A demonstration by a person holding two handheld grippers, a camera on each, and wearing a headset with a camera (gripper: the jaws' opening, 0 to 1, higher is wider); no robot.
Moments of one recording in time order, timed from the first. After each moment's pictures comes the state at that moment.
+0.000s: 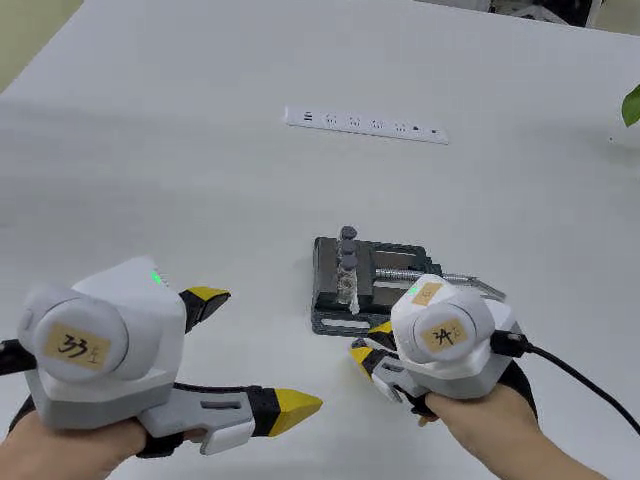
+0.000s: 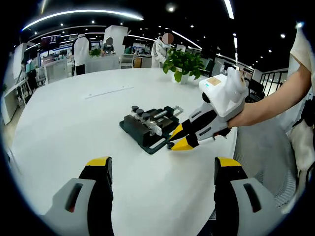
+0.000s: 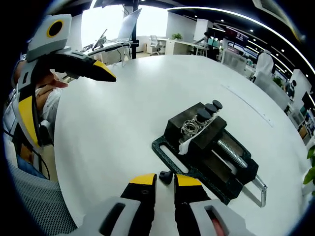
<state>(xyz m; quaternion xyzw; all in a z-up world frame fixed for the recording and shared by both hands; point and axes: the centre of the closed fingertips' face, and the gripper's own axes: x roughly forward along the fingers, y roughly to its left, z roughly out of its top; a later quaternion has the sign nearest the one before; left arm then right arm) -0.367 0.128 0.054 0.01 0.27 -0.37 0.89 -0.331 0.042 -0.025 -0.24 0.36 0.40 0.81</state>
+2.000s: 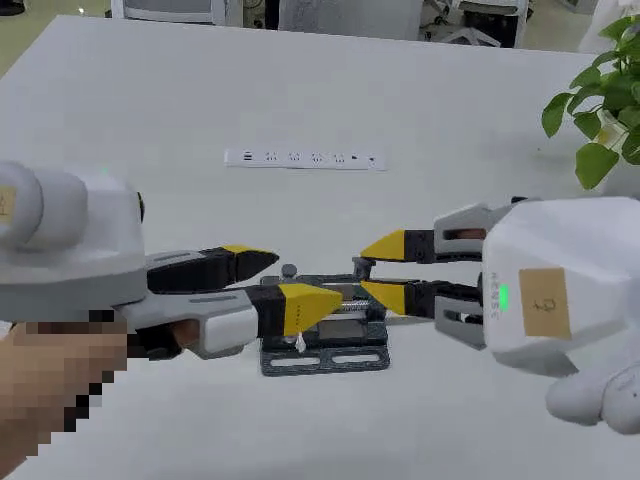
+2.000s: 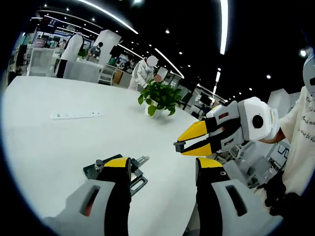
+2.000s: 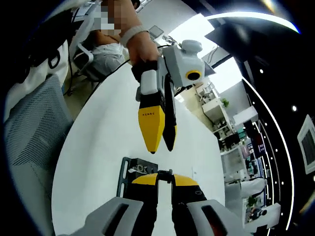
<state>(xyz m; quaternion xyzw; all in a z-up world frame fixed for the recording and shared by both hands) -0.320 0.056 0.166 -0.16 0.22 -0.47 0.84 -0.341 0.025 0.170 -0.55 0.03 0.51 0.66</state>
